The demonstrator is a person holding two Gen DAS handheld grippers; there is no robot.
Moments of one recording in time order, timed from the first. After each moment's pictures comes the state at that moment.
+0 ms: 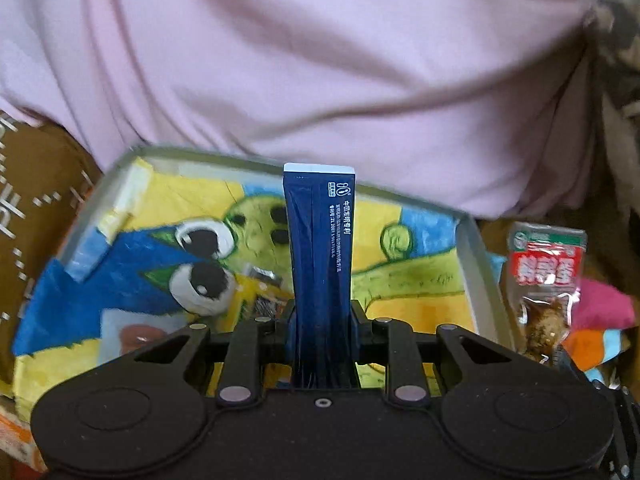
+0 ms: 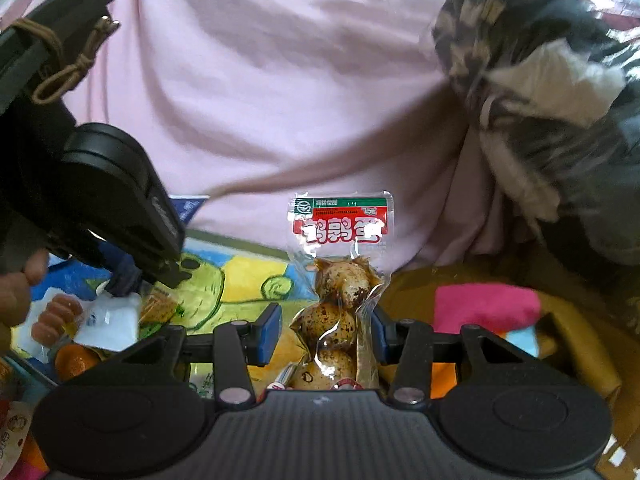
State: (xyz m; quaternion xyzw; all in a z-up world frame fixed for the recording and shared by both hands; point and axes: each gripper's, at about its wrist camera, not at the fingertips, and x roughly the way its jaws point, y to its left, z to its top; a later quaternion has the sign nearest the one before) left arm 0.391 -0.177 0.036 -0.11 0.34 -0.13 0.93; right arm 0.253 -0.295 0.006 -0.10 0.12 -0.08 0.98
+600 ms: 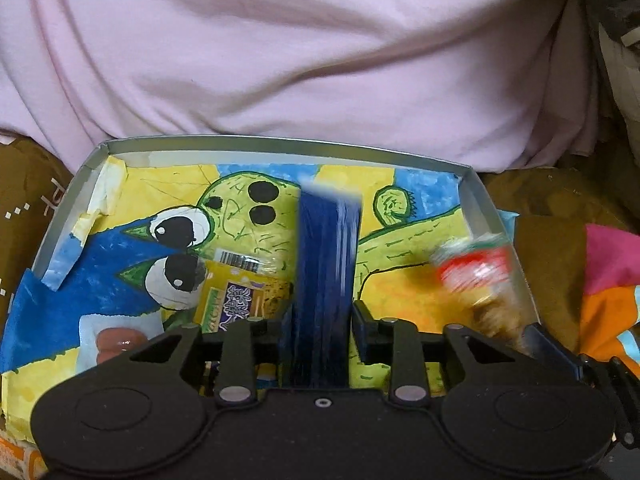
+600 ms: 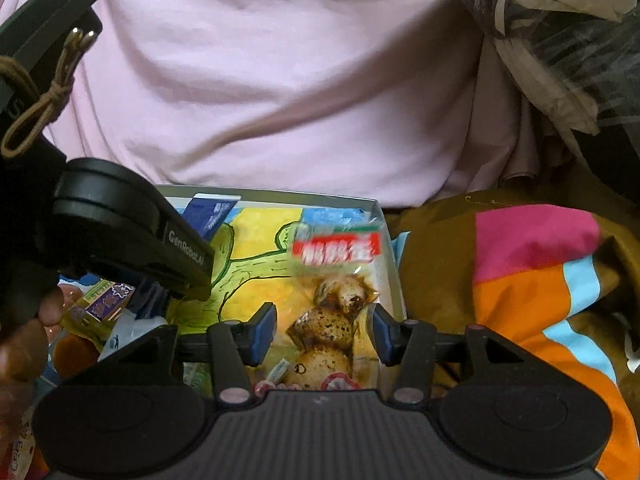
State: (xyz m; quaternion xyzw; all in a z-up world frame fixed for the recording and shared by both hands) left arm 0.399 -0.204 0.022 -0.04 0.35 -0.13 0.93; right arm 0.277 -0.315 -0.007 -0.04 0.18 -0.05 0.98
